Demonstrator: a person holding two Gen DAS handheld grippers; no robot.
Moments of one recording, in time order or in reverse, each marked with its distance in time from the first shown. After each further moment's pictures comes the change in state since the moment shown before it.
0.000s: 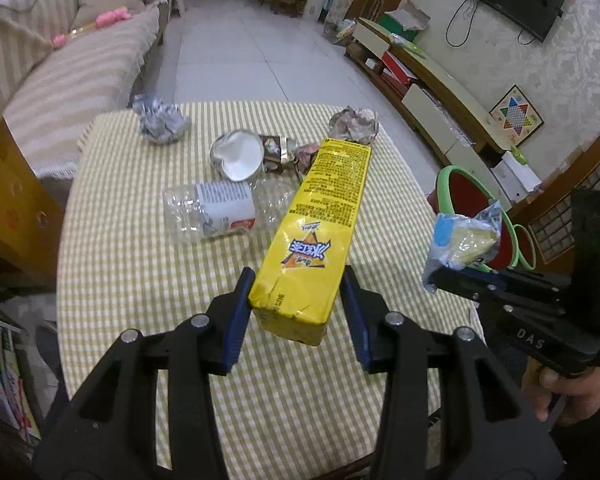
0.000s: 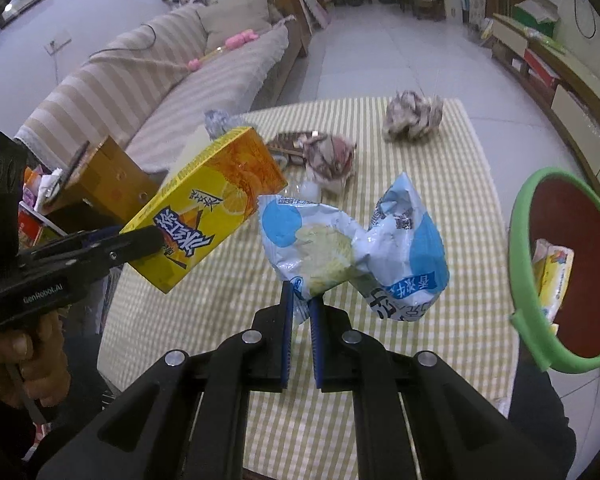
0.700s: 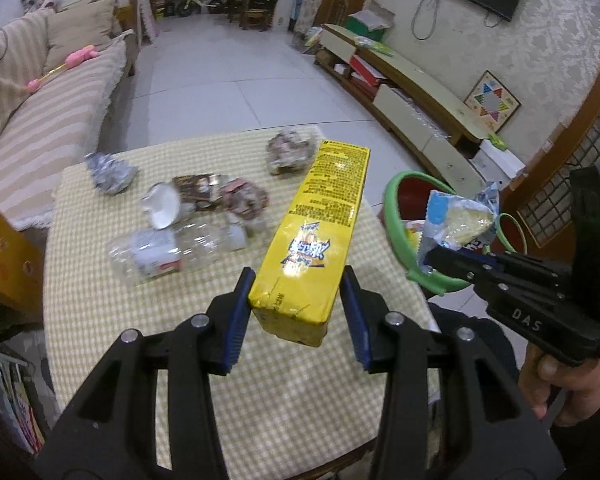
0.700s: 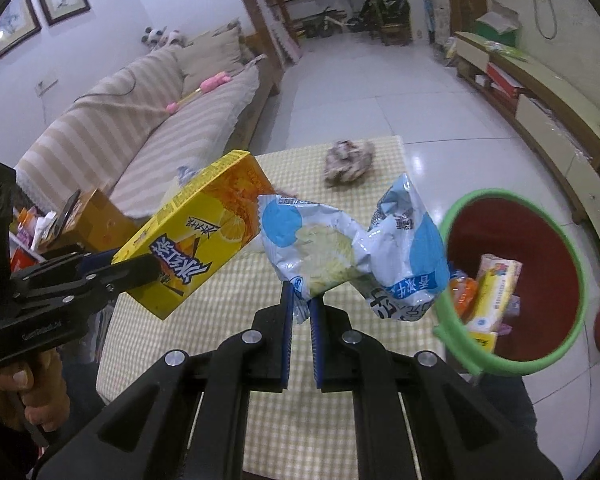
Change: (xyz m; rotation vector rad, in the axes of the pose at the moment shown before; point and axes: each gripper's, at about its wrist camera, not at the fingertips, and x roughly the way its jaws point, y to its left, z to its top) left arm 0.000 -0.090 0.027 0.113 -0.035 -0.037; right arm -0.059 -0.056 0.010 0.083 -0.124 -0.074
